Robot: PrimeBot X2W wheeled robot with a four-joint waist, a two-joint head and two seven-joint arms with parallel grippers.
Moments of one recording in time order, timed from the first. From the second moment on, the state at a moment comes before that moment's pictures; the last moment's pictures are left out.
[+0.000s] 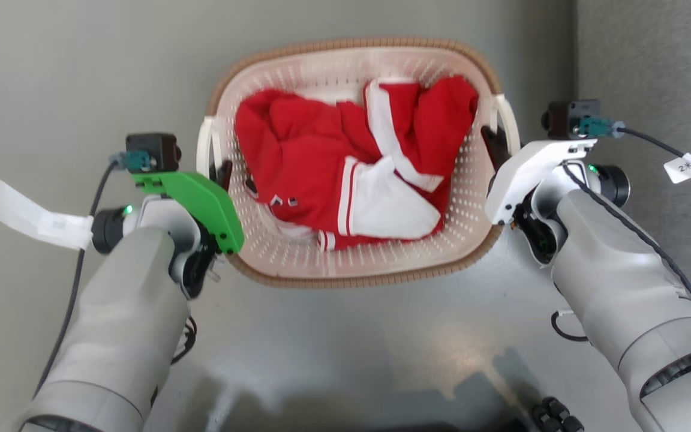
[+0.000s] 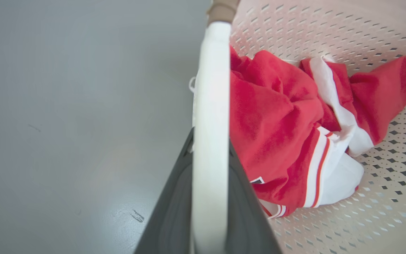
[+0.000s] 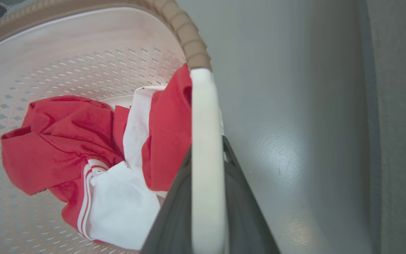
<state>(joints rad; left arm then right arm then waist) -0.83 0.03 -0.60 1.02 -0.78 -0.12 -0.04 -0.84 -0.06 0.53 1.12 0.59 0.11 -0.15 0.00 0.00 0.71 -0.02</state>
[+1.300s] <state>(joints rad) -0.57 0.02 -0.67 1.12 -0.94 -0.12 0.11 -0.61 -0.06 0.73 1.11 0.78 0.11 0.15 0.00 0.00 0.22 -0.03</state>
